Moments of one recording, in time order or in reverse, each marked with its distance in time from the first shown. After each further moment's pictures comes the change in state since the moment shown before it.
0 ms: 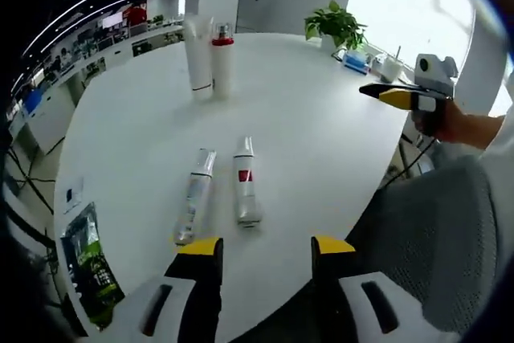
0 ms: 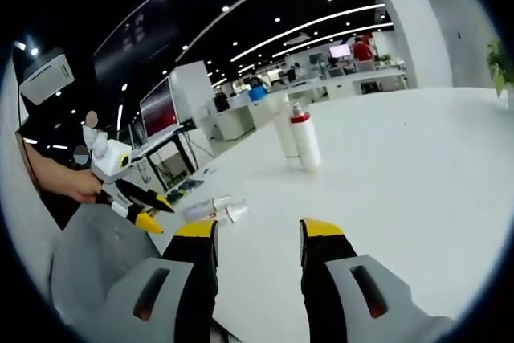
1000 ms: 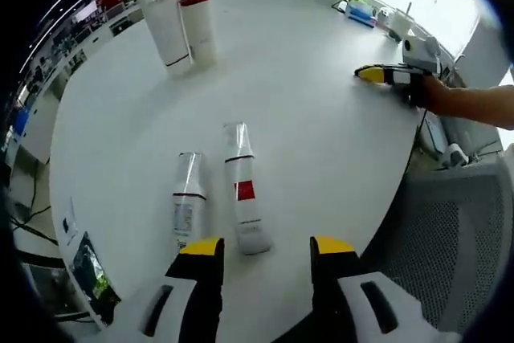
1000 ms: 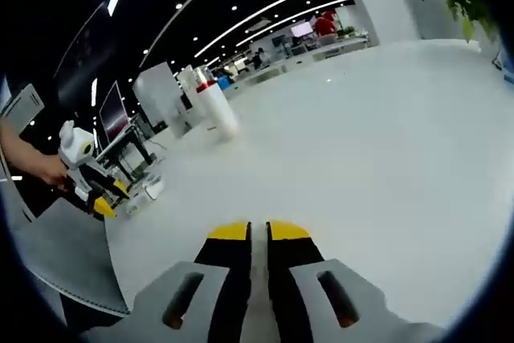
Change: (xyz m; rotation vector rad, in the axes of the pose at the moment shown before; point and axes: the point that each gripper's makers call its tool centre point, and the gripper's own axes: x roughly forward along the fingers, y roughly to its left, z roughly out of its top) left arm 0.037 0.006 0.014 0.083 0.263 0.040; right arm -0.007 -0.150 -0.046 0.073 -0.007 -0.156
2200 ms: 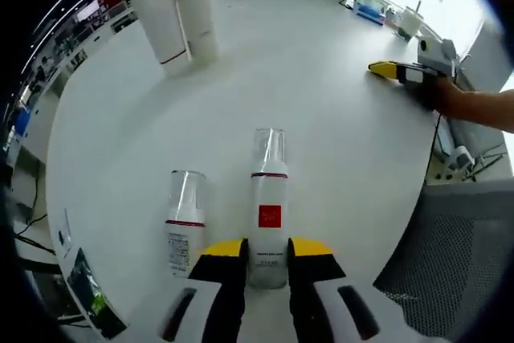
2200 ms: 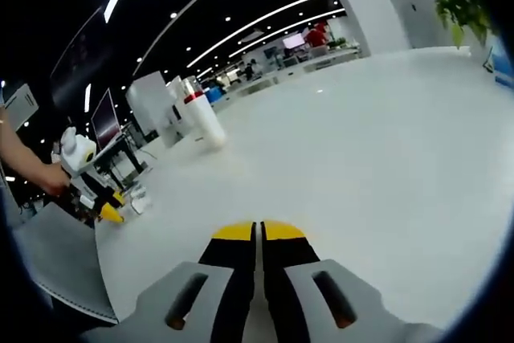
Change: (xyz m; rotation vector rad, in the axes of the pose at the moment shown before) left arm 0.021 0.005 0.011 0.009 -0.010 0.010; right arm 0.011 -0.004 -0.009 0.061 0.014 -0.017
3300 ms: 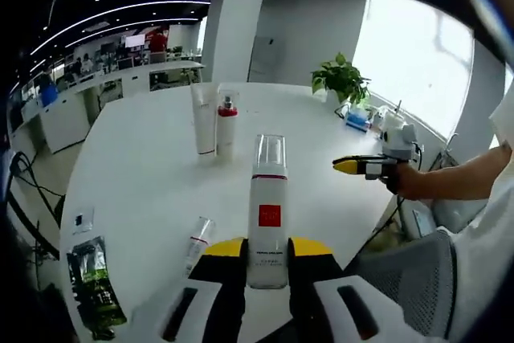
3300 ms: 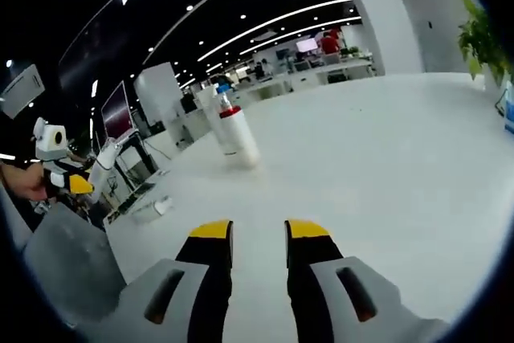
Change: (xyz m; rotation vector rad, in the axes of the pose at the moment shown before) left arm -0.125 -0.024 0.027 -0.210 -0.558 -0.053; right arm 0.001 0.092 0.049 -0.099 -0.010 0.072
